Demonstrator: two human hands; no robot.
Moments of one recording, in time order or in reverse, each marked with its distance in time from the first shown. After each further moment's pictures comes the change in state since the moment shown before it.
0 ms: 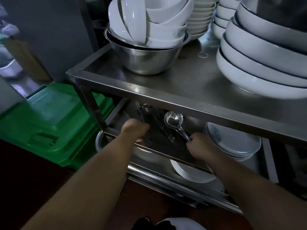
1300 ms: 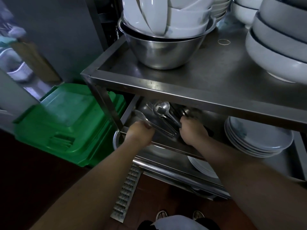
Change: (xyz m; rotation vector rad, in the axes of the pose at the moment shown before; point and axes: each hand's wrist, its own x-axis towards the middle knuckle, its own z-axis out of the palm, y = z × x) left_hand -0.004 -0.042 -0.043 0.294 -0.031 0.254; right_hand 0.047 -0.084 0.051 -0.245 0.140 -0.260
